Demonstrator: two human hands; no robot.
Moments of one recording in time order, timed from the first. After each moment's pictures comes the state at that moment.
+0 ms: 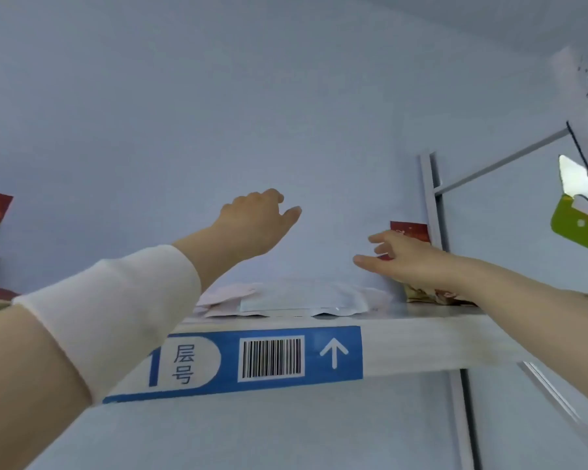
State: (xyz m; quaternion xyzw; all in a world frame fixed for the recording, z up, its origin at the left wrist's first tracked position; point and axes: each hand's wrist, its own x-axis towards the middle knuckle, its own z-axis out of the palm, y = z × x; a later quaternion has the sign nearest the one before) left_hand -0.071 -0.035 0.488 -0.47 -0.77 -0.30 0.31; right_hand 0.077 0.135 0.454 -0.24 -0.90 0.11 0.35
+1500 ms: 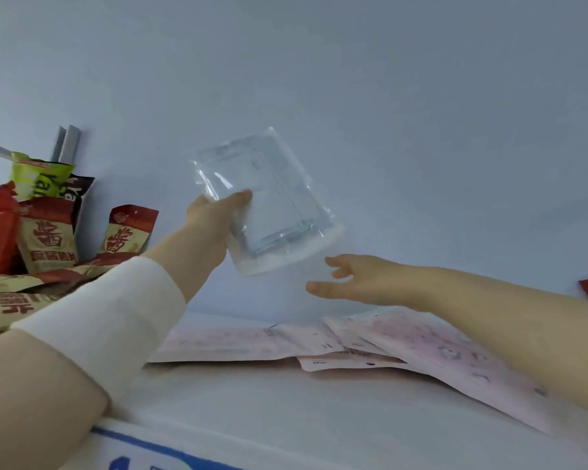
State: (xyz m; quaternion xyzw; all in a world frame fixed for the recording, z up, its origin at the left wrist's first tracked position) left_hand -0.218 -0.052 0.523 -0.22 -0.49 -0.82 0.18; right_hand -0.122 0.138 0.497 0.00 -0.97 0.17 0.15
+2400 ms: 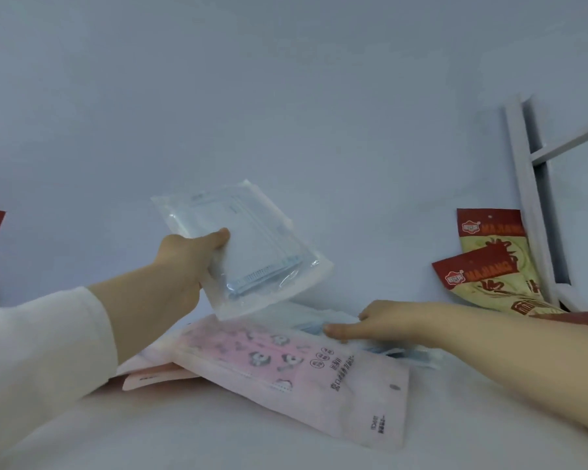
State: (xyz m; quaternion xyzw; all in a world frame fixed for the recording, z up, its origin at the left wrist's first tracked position) left_hand -0.185 0.072 0.495 -0.22 -0.56 -0.79 0.10; right_hand -0.059 0.282 0.454 -0.25 -0.95 0.16 0.10
